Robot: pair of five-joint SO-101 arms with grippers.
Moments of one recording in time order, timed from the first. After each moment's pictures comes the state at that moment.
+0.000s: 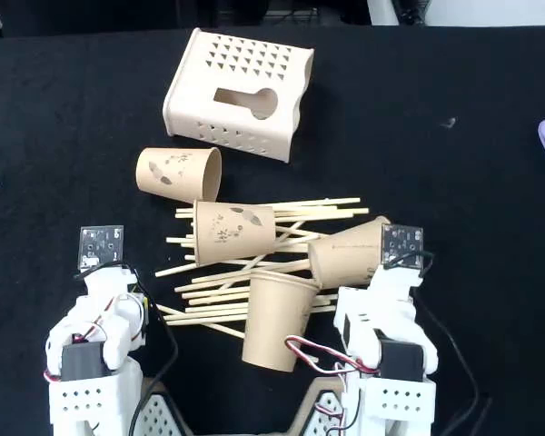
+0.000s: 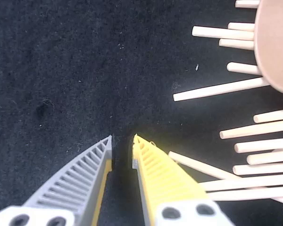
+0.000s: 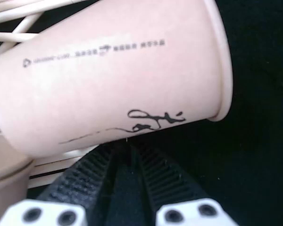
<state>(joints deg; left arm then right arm) -11.4 -104.6 96.2 72.8 -5.6 6.1 -103.3 96.5 74.4 -4.5</state>
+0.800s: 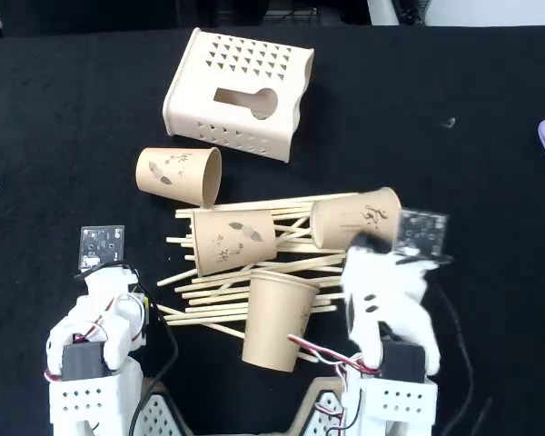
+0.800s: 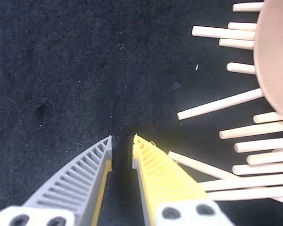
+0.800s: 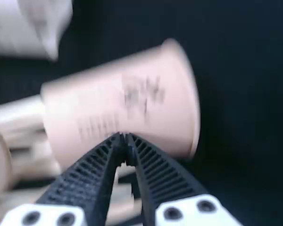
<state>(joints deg) -10.7 -104.6 96.2 72.8 -5.6 7.5 -103.3 94.5 47.3 -4.9</state>
